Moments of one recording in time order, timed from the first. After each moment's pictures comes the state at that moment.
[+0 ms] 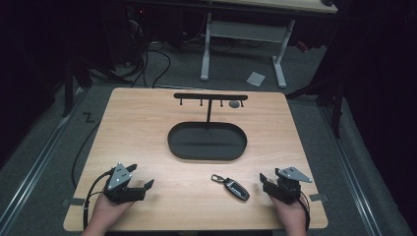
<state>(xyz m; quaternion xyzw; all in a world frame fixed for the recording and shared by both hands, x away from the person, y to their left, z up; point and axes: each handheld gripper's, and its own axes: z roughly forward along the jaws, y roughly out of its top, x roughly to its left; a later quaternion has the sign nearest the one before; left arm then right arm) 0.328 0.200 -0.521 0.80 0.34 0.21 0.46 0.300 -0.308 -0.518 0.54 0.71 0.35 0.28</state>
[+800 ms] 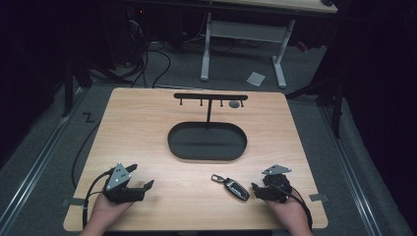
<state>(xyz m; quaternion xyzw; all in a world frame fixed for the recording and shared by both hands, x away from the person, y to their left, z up) 0.327 0.202 -0.518 0.80 0.33 0.21 0.46 0.312 -0.282 -0.508 0.51 0.81 0.22 0.21</state>
